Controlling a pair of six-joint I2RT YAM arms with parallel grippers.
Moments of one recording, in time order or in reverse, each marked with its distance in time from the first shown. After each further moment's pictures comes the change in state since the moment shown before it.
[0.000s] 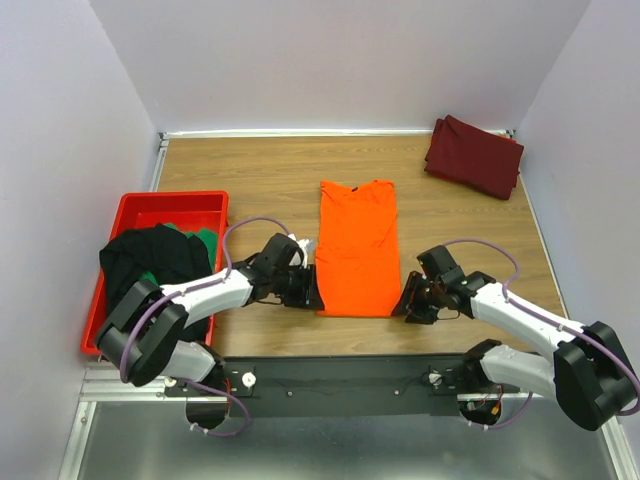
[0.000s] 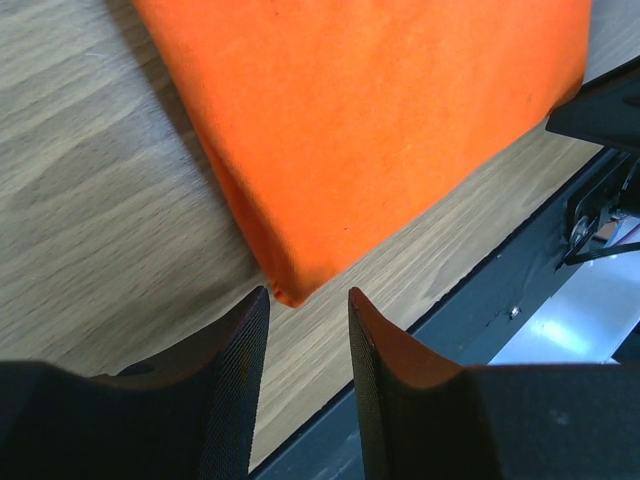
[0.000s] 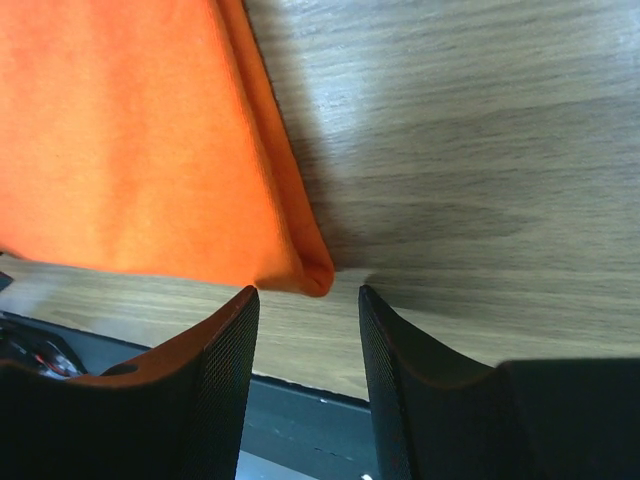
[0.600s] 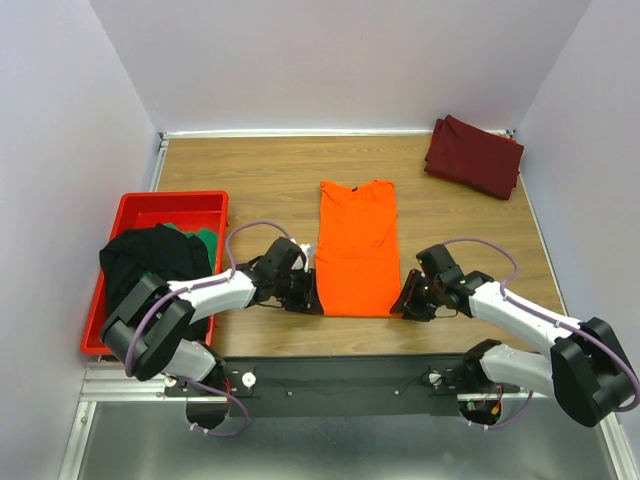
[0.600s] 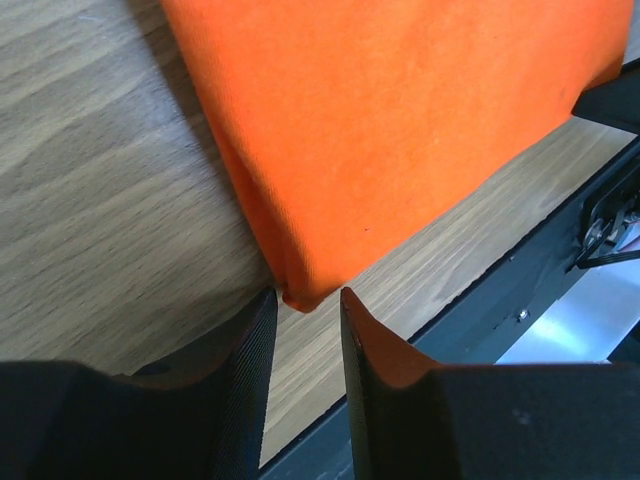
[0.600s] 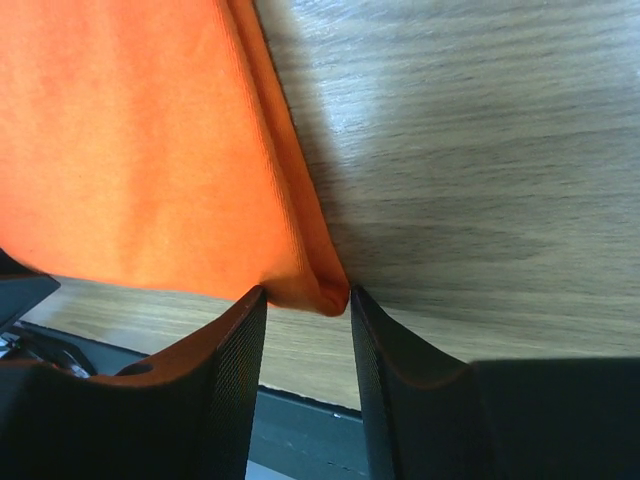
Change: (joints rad) left arm -0.021 0.039 -0.015 0.019 -0.011 -0.032; right arm 0.000 0.021 -0.004 0.053 0.010 0.023
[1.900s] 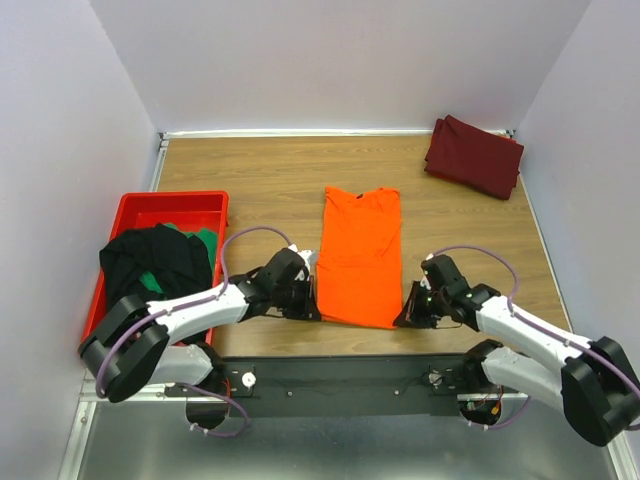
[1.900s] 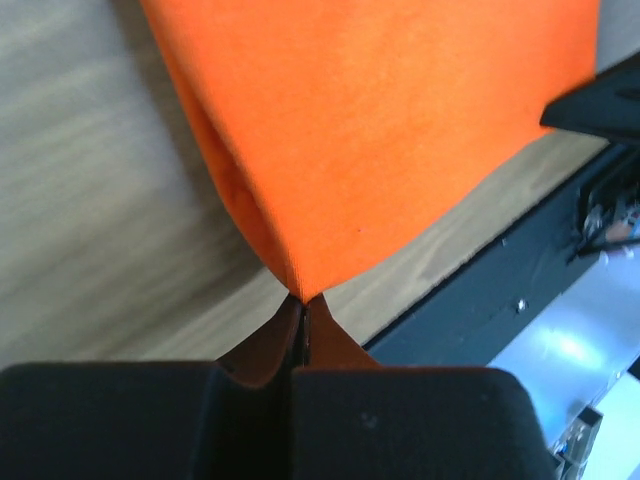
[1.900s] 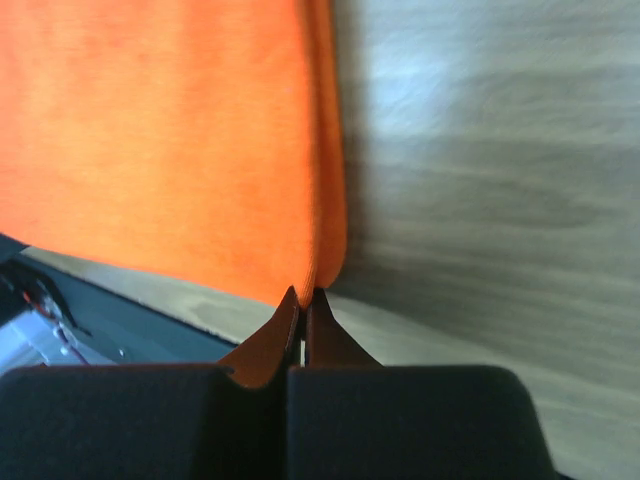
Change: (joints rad) left arm -0.105 -0.138 -0.037 -0.042 -0.113 -0.067; right arm 0.010 -0.100 -0.095 0.044 -0.106 -0.086
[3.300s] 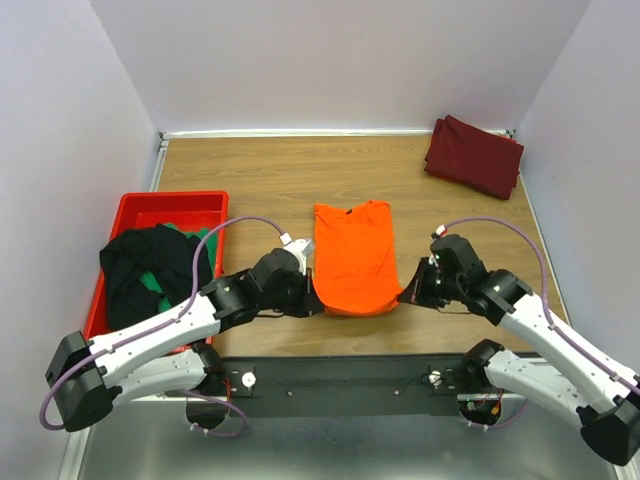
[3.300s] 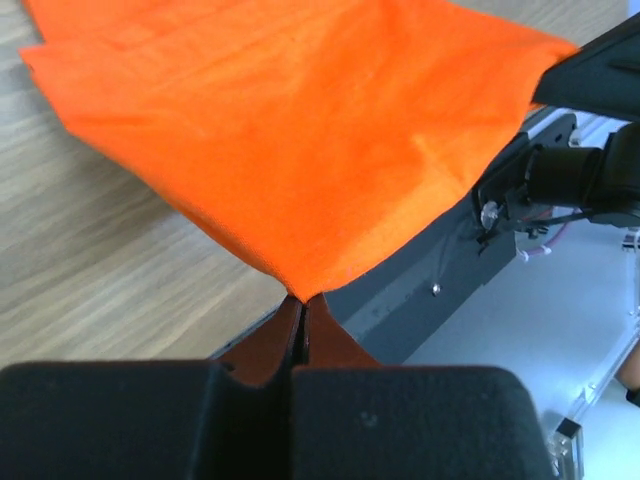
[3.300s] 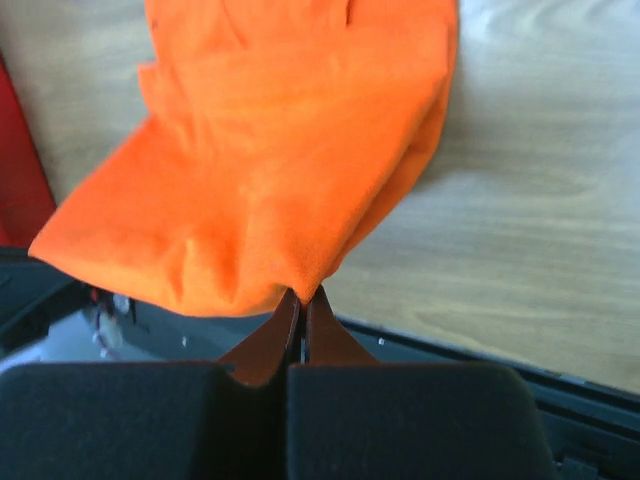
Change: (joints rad) left arm -0.151 -0.313 0.122 -0.235 -0.193 -0.081; right arm 0.100 -0.206 0.312 -0.343 0.155 0.005
